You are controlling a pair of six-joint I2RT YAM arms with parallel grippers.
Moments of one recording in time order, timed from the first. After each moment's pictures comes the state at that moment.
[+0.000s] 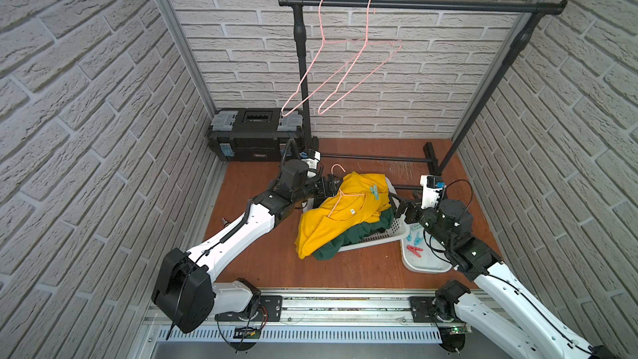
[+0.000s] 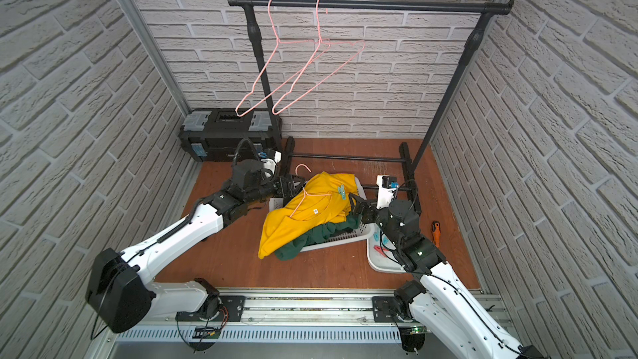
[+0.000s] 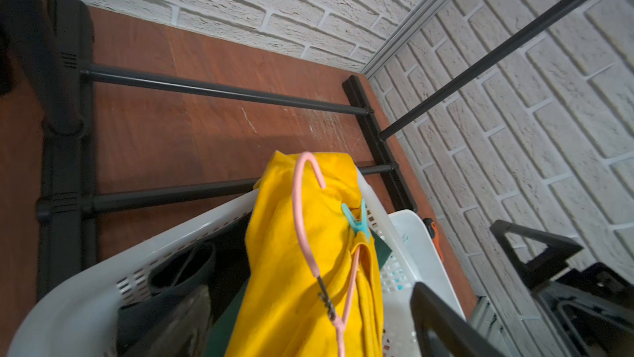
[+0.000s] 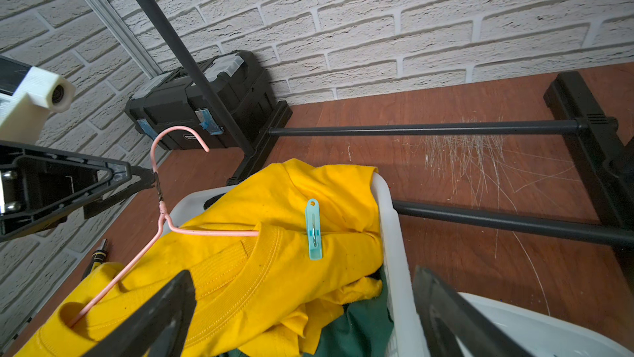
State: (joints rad) left arm -0.58 1.31 0.98 -0.12 0.25 -0.57; right arm 0.41 0.69 0.59 -0.20 0.06 0.36
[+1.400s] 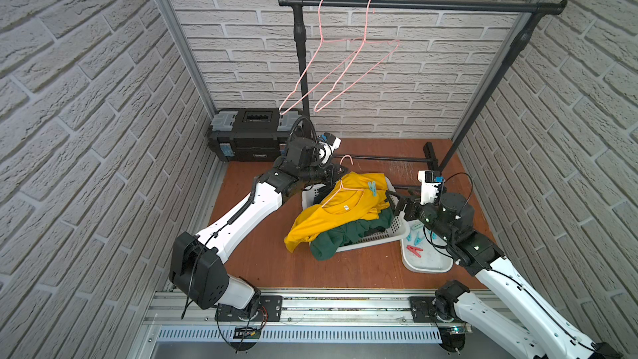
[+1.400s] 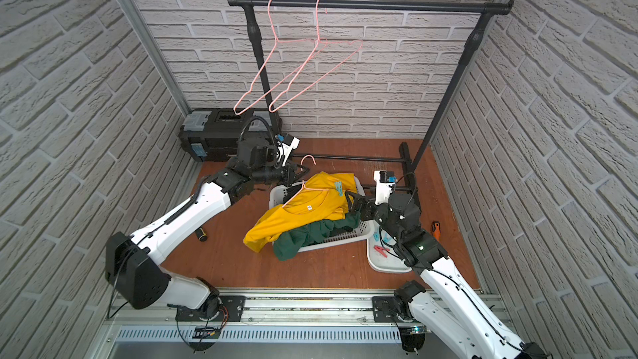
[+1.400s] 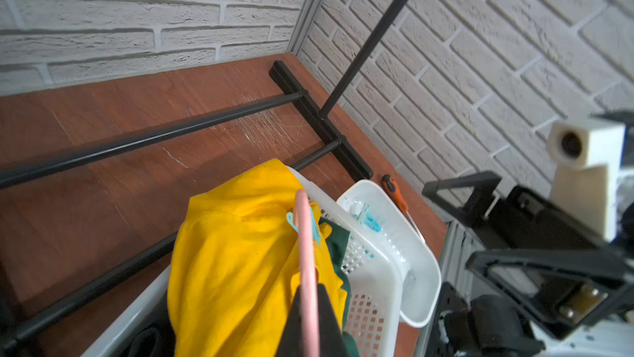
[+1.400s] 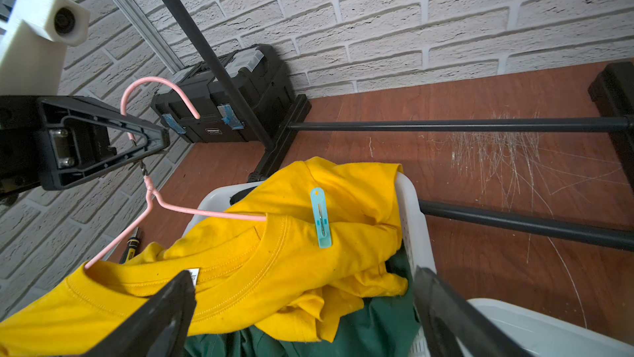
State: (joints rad) left arm -0.58 1.45 1.32 -0.36 0.49 -0.21; right arm 0.40 0.76 0.73 -0.30 -0.03 0.39
